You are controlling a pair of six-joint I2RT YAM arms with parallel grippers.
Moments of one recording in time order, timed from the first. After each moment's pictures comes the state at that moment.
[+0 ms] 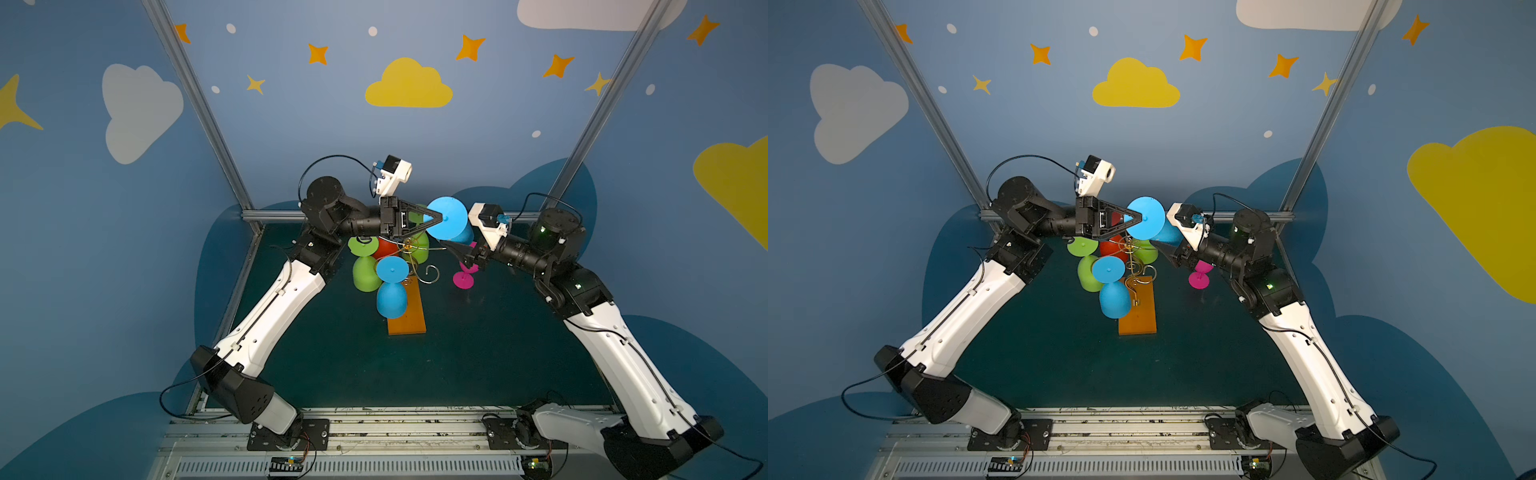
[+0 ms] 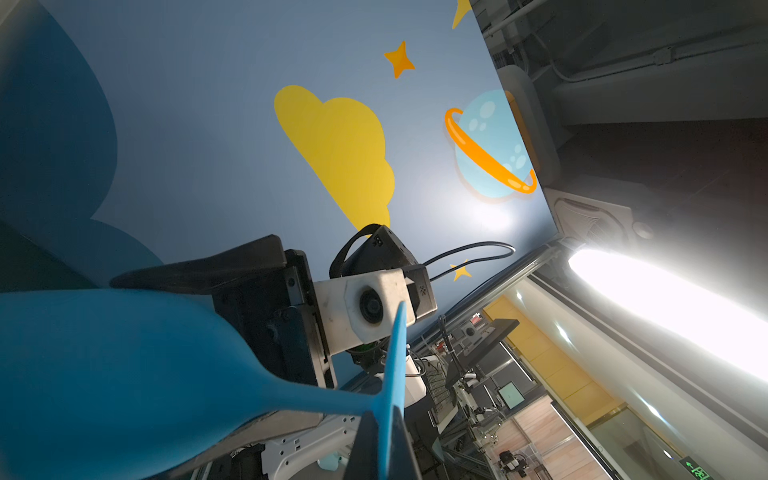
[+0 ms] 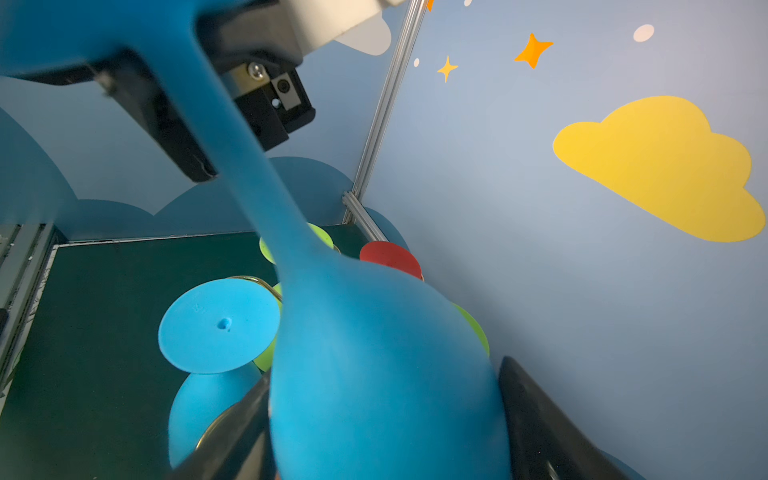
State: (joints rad) left arm -0.53 1.54 1.72 0.17 1.09 -1.22; right arm 0.47 1.19 1.44 -0.33 -0.54 -0.40
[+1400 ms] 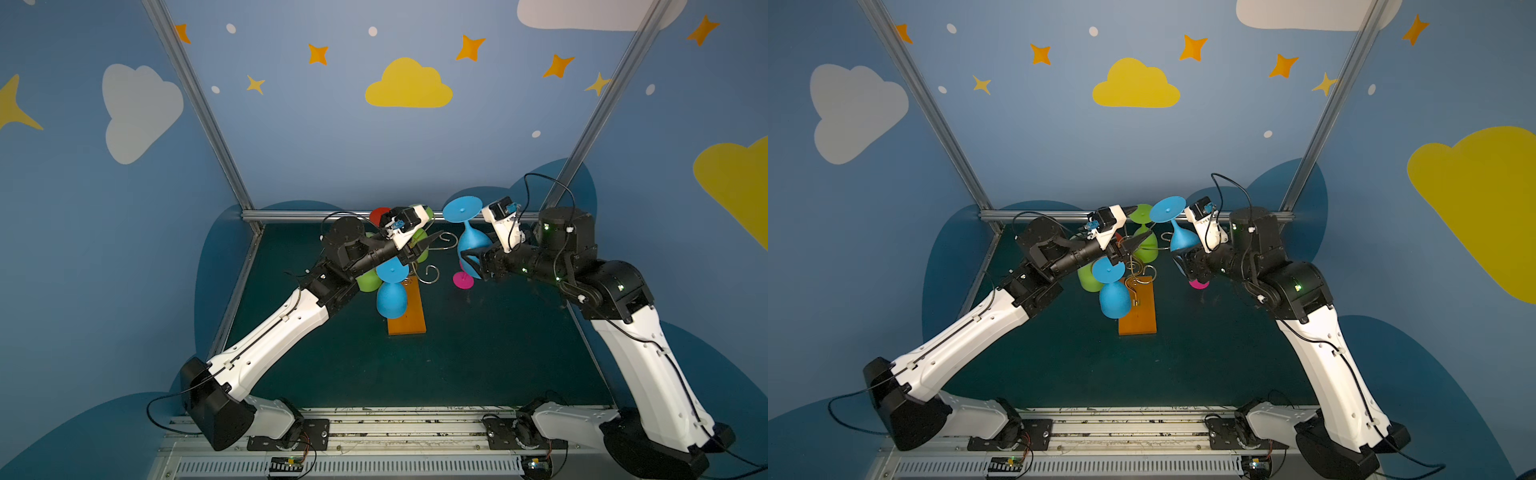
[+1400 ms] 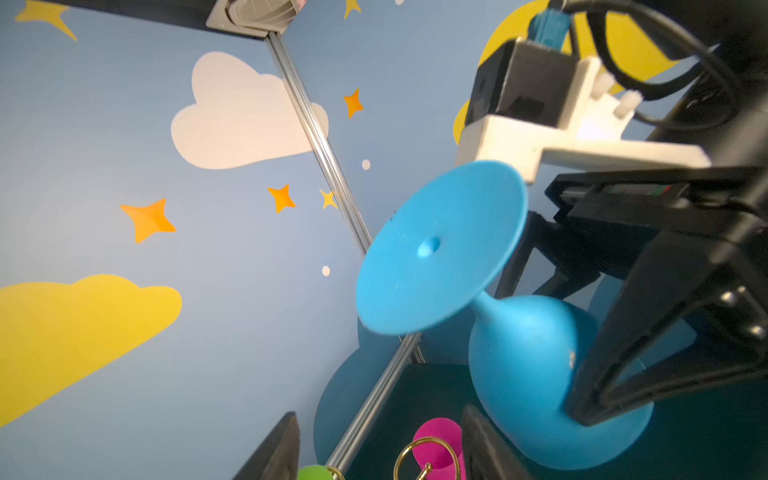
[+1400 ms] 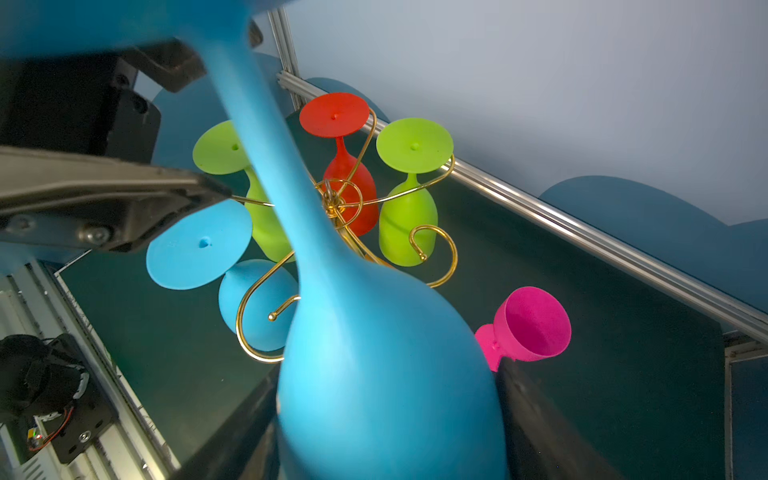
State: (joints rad) left arm -0.68 1.39 1.40 0.19 0.34 0.39; right arm 0.55 1.23 1.77 -1.03 -0.14 -0.08
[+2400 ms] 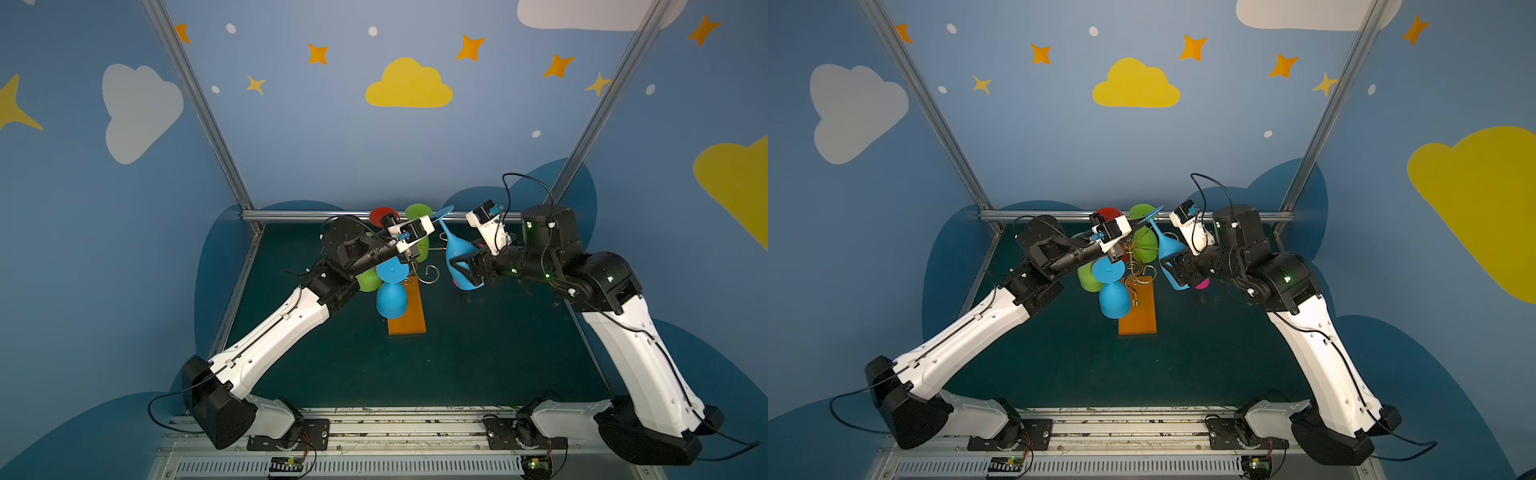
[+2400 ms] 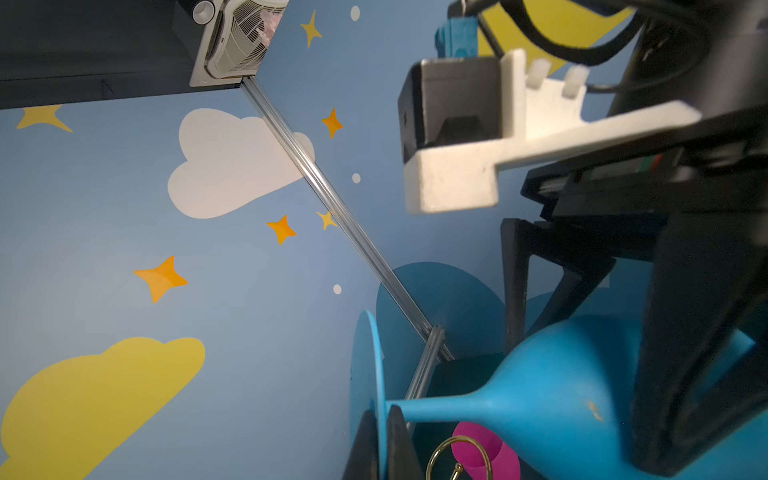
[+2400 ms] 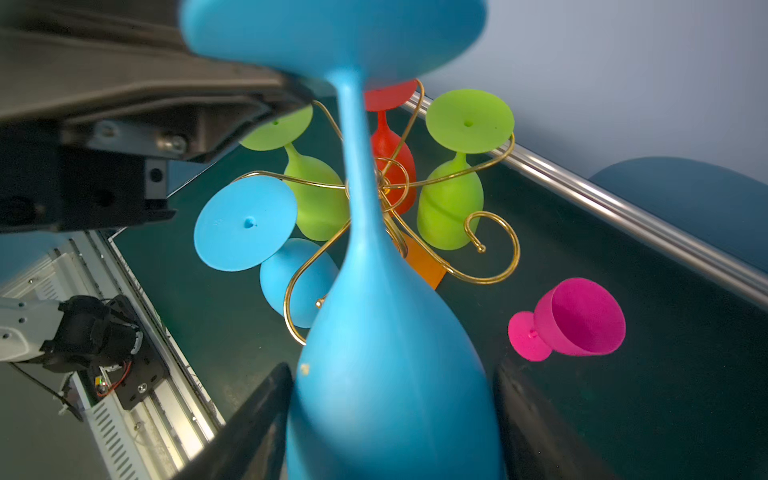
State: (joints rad) left arm -0.68 1.40 1.40 0.19 0.39 0.56; right arm 0.63 1.30 1.85 -1.11 -0.15 -0.06
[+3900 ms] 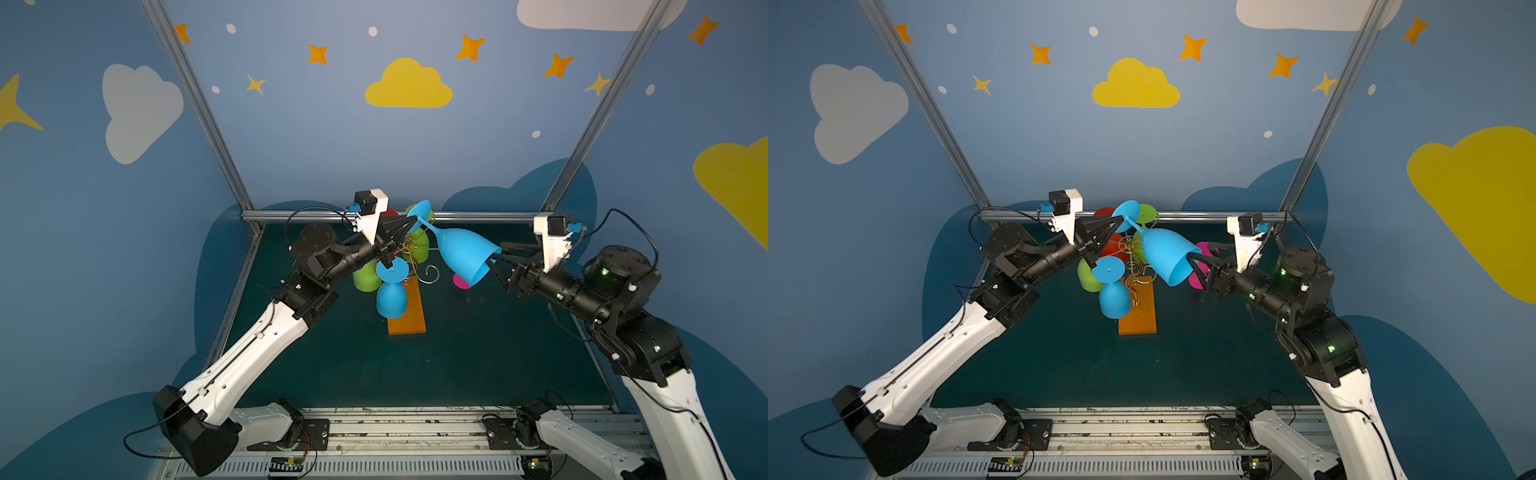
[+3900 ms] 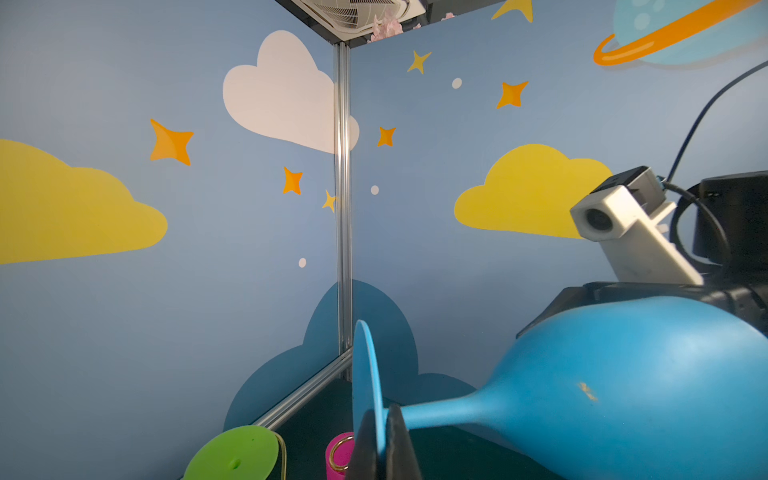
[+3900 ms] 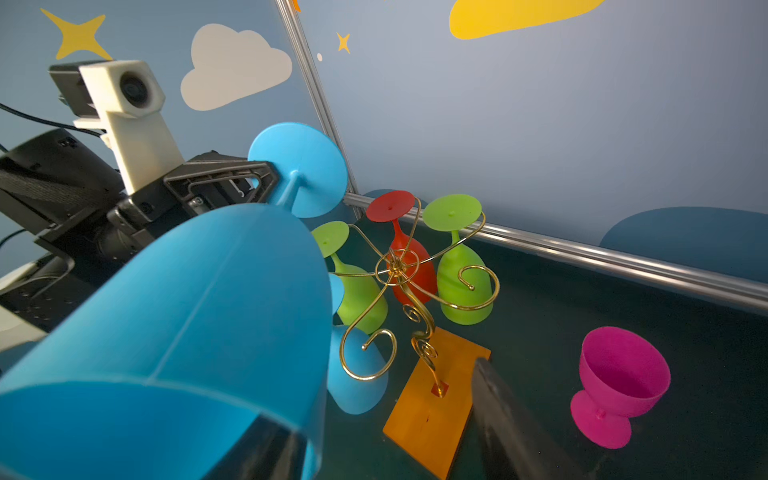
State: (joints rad) left arm -0.61 1.25 1.32 0.19 0.39 -0.14; right arm 0.45 0.92 1.45 -0.66 -0.34 0.22
